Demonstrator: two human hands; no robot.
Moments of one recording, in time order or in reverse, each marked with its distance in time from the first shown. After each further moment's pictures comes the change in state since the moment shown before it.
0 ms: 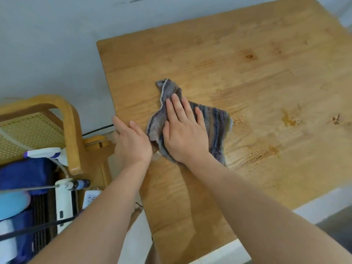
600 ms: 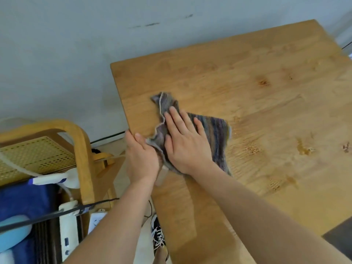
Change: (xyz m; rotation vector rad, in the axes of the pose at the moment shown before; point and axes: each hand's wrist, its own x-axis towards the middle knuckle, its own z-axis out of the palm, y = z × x) left_hand 0.056 0.006 -0.005 -0.252 -0.126 0.011; right_hand 0.055 -0.031 -0.001 -0.042 -0.038 -0.094
